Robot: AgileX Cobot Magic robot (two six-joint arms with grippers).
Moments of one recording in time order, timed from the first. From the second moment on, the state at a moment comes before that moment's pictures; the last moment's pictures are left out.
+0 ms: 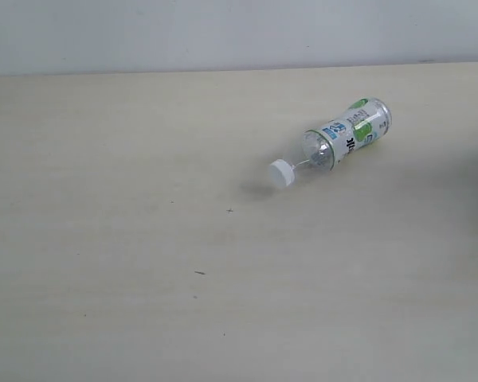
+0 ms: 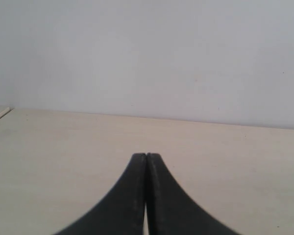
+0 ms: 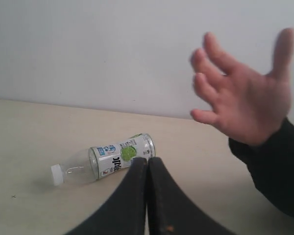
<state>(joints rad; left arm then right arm) -0.05 0.01 0.00 0.17 0.13 -0.24 0.01 0.00 -0.44 0.00 0.69 -0.03</state>
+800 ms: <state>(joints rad) -0.05 0.01 0.00 0.17 0.13 -0.24 0.01 0.00 -0.28 -0.01 0.53 -0.03</state>
